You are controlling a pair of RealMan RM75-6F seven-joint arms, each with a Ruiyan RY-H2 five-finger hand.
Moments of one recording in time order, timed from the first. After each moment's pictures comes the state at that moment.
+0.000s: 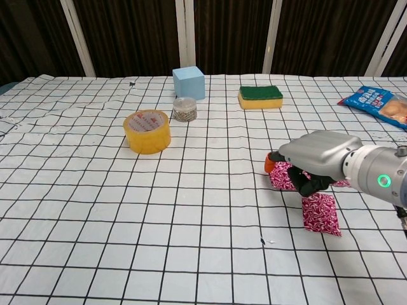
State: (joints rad) left arm 0.04 -1.02 -0.07 -1.78 1.46 1.62 0.12; right arm 0.80 -1.57 0.06 -1.69 -0.77 1.06 -0.87
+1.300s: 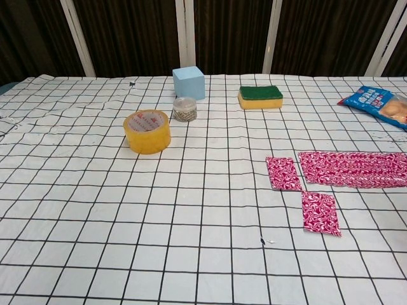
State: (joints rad) left arm 0.06 -0.99 -0.06 -1.75 1.47 1.63 -0.01; right arm 0.22 -1.19 -0.19 -1.84 -1.55 1.67 -0.33
